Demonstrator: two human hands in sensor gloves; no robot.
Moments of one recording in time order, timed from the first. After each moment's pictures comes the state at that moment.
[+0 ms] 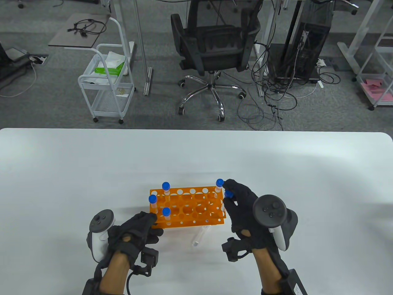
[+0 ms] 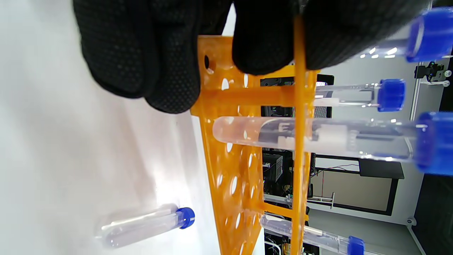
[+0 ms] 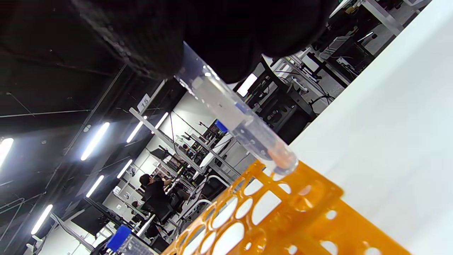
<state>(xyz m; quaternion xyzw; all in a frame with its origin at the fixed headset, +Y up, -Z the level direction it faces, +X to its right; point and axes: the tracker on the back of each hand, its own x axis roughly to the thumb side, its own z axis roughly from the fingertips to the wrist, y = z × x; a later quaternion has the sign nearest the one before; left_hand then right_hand) -0.219 -0.759 -0.291 -0.16 0.13 0.67 0.71 0.139 -0.623 -0.302 0.03 -0.08 0.91 0.41</state>
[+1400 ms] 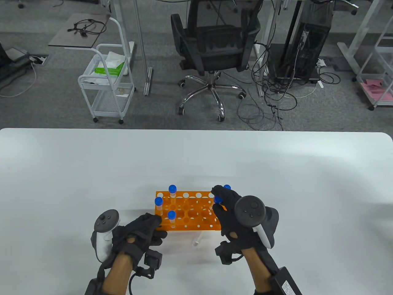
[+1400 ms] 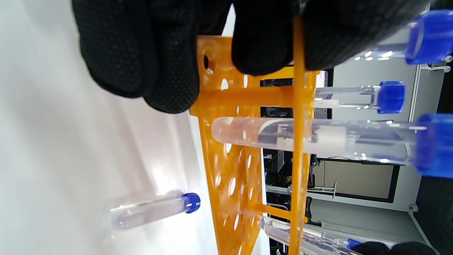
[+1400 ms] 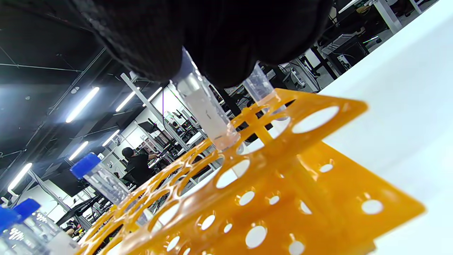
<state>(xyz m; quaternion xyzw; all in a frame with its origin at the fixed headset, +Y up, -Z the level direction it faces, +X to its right) -0.209 -0.758 -0.291 -0.17 0.12 0.66 0.72 0.114 -0.652 -0.311 0.04 -0.05 0.94 0.34</state>
